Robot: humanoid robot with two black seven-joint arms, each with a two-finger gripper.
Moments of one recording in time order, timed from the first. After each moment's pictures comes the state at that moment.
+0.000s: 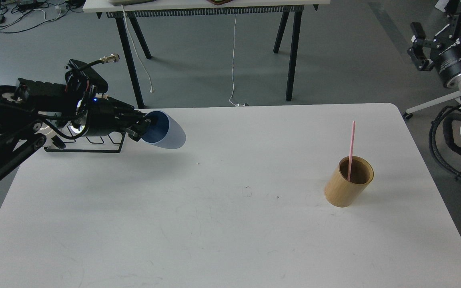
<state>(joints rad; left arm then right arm) -0.89 0.66 -0.58 -1.18 2.18 -0.49 -0.49 0.76 -0.63 0.77 0.89 -0.18 0.16 0.49</state>
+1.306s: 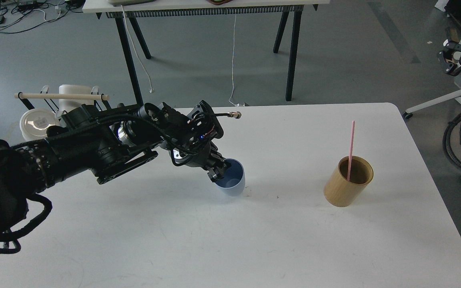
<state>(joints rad) -1.12 0.15 -0.12 -0.87 2.18 -0.49 -0.49 0.75 -0.63 0.80 0.77 -0.08 0.18 0.49</state>
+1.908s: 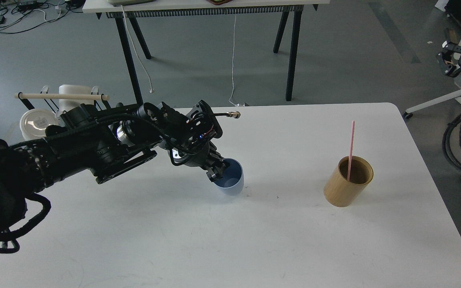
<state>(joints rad) -1.12 0.16 -0.12 -0.87 2.18 -0.49 -0.49 0.75 -0.63 0.80 0.77 -0.08 0.19 0.49</state>
